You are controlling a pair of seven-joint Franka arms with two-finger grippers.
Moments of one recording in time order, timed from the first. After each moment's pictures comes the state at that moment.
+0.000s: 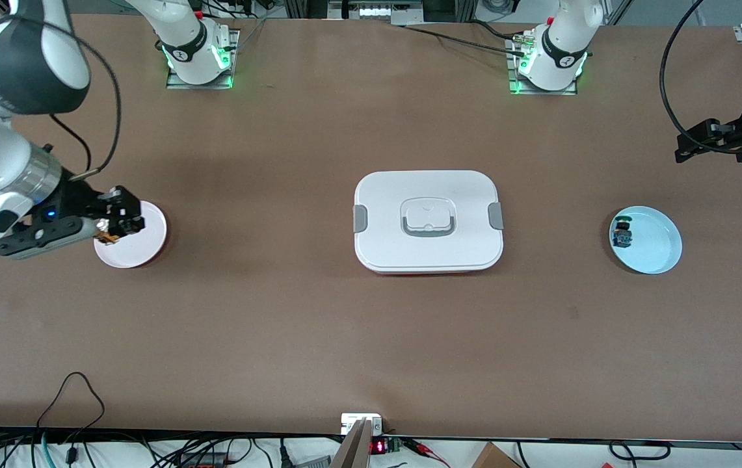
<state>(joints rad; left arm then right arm) 0.16 0.04 -0.15 -1.53 0.05 1.46 0.01 0.06 0.19 0.09 -1.61 0.10 1.89 -0.21</state>
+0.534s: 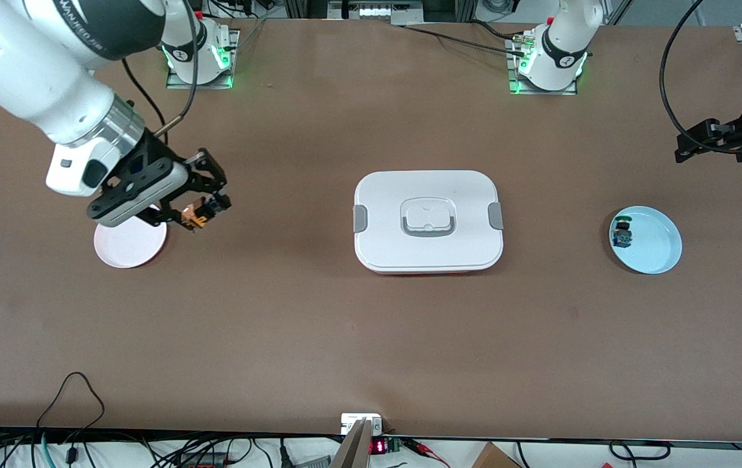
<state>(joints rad) 0.16 0.04 -0.15 -1.53 0.05 1.46 0.01 0.26 0.15 0.10 -1.61 0.32 2.08 -0.30</state>
